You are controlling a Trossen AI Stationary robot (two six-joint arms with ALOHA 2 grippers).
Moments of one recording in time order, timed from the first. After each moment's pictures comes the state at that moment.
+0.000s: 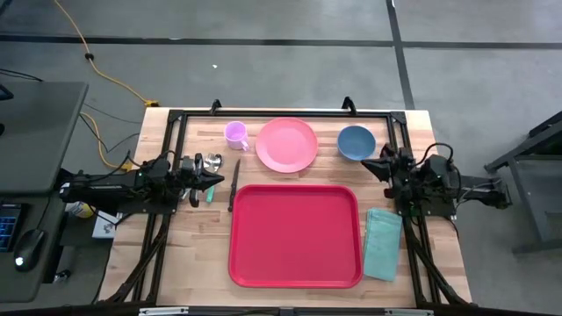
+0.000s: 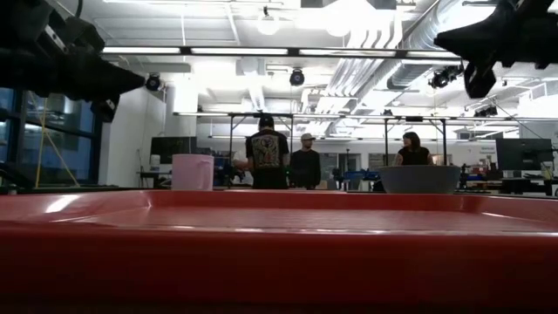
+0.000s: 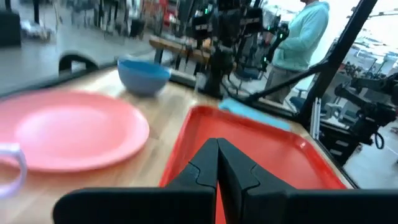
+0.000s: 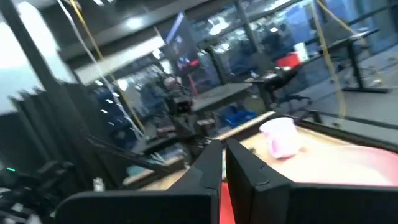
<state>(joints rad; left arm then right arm) 0.07 0.06 0.02 0.04 -0.02 -0.26 -0.08 0.03 0.15 0.05 0.12 0.40</state>
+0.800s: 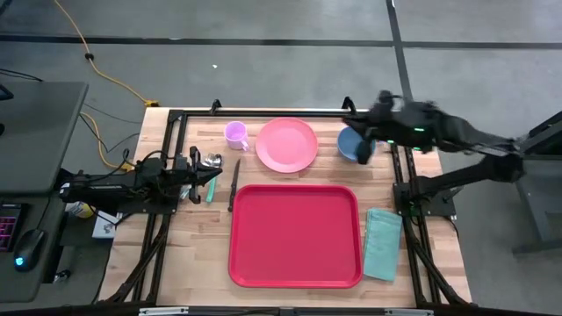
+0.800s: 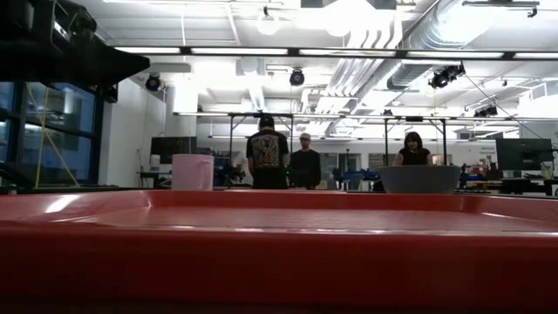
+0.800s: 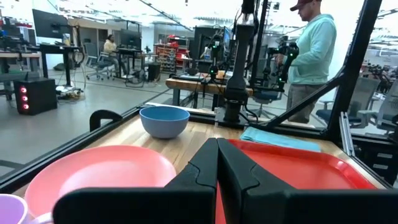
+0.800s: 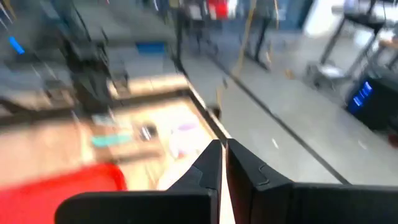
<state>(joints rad) 0.07 0.06 0.02 0.16 -0.10 -0.07 -0.08 1.06 1.38 -0.66 0.39 0.02</state>
